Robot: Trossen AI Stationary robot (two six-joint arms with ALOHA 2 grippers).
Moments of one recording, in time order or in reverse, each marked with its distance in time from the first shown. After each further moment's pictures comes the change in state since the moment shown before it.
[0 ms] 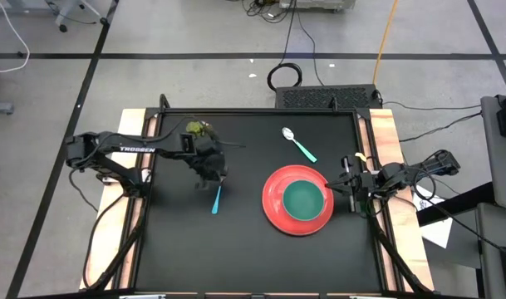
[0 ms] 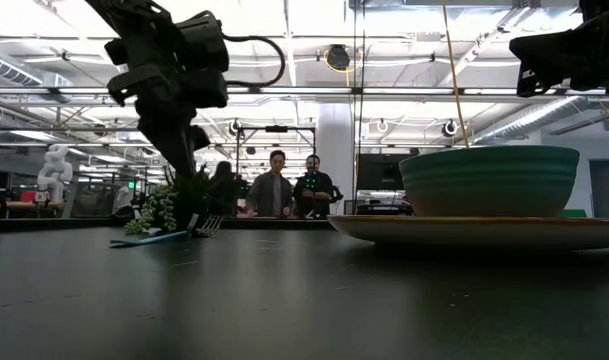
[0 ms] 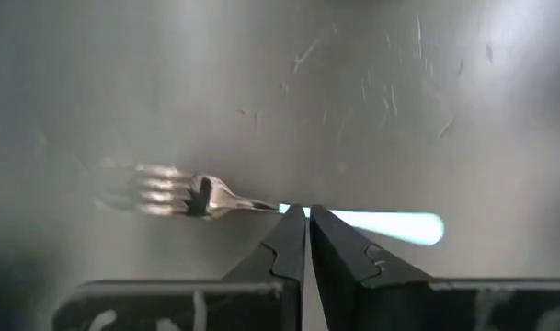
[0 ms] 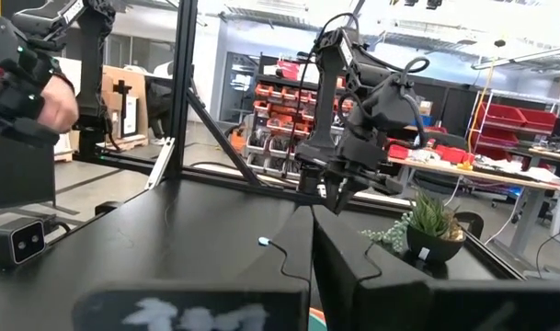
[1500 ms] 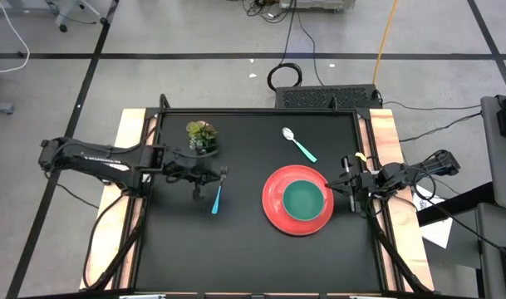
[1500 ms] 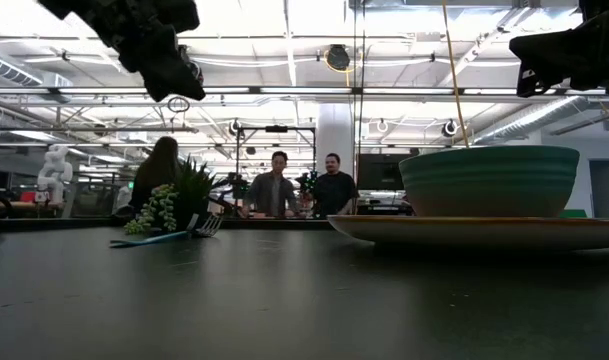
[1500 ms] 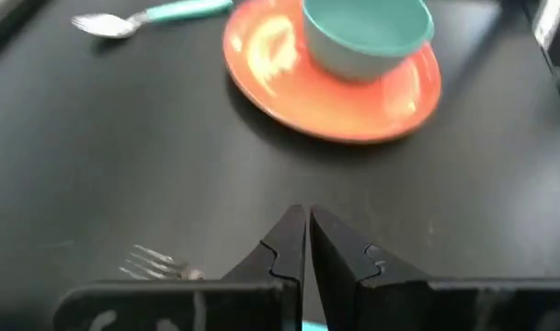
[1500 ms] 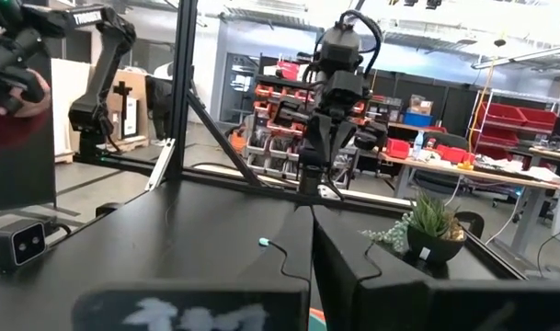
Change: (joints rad) left arm -0.257 -0.351 -0.111 0.234 -0.310 -0.399; right arm 0.000 0.000 0.000 0.003 0.000 0.003
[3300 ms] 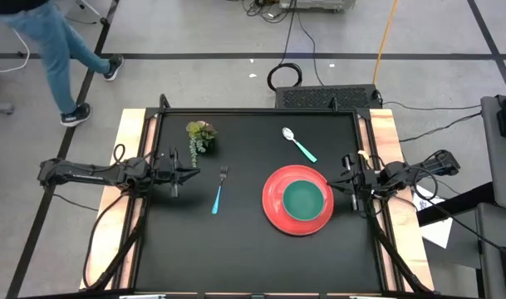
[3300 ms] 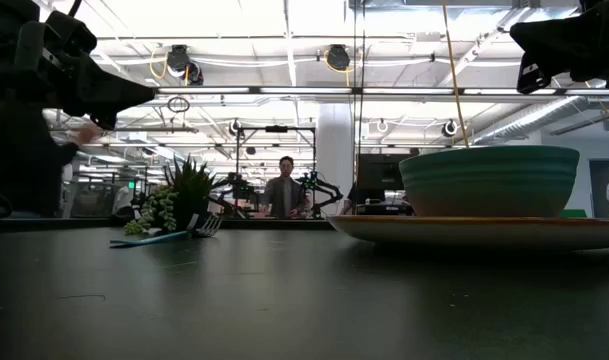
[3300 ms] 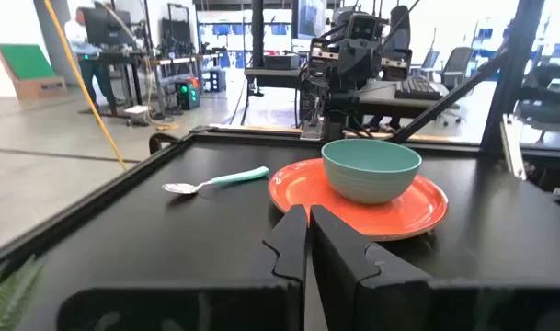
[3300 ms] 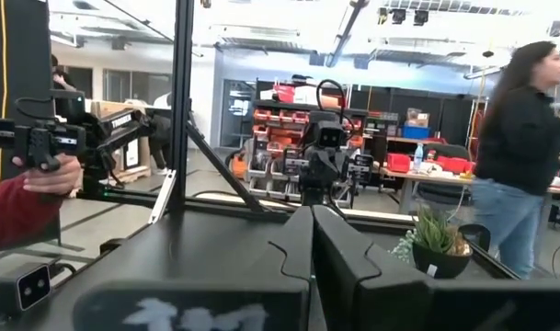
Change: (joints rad) left arm -0.033 -0.803 -0.738 0.604 -0.157 0.163; right arm 0.000 -0.001 0.000 0.066 0.004 0.049
